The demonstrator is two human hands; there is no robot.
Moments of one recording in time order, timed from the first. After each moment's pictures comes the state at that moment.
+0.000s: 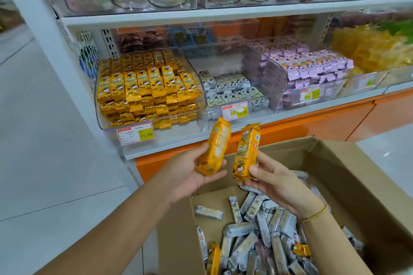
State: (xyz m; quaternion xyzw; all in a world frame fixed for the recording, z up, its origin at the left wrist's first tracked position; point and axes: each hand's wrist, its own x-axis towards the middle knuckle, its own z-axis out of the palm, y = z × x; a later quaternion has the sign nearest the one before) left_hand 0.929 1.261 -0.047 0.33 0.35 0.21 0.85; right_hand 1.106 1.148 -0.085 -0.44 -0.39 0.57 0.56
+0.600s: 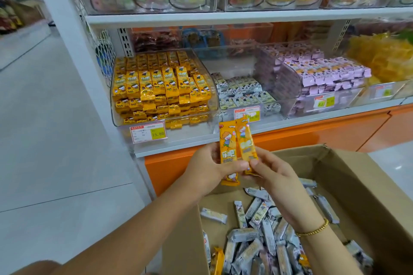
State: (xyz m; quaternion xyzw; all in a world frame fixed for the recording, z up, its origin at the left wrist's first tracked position) left_hand 0.937 1.250 -0.052 0.64 0.39 0.24 0.61; right_hand 1.075 1.159 -0.074 -0.57 -0.37 0.42 0.60
